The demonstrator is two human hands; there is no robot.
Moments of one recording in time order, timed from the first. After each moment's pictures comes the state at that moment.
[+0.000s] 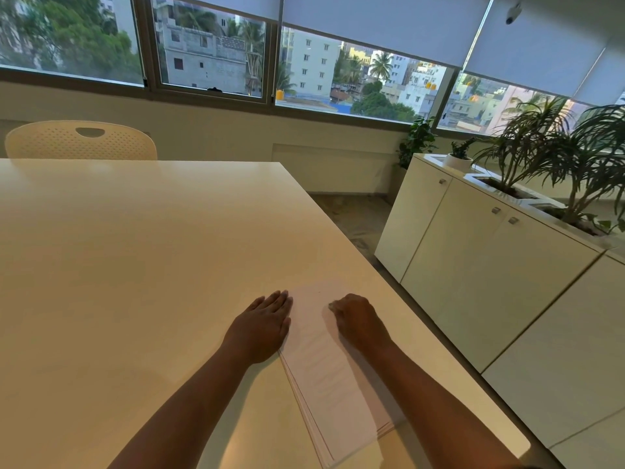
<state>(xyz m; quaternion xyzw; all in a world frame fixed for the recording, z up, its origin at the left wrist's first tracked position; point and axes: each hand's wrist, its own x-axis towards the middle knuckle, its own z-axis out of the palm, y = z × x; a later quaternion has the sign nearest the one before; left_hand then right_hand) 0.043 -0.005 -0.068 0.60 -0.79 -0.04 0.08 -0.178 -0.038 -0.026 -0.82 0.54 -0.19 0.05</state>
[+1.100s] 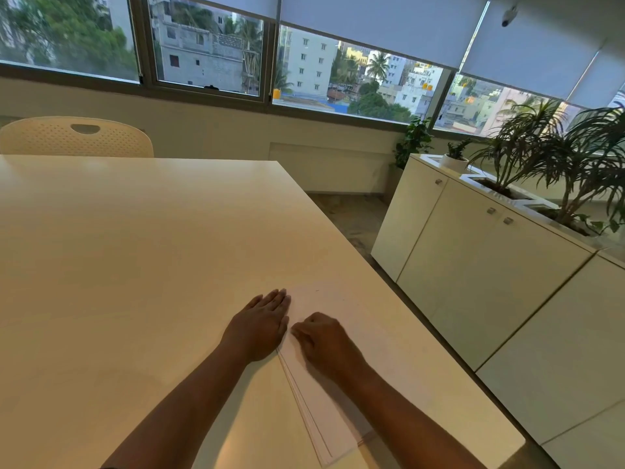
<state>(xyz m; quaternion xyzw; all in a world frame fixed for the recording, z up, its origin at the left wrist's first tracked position) 0.044 -0.009 -0.073 0.60 -0.79 -0.03 0.10 -0.138 0.013 -0.033 -0.88 0.44 -0.19 0.09</state>
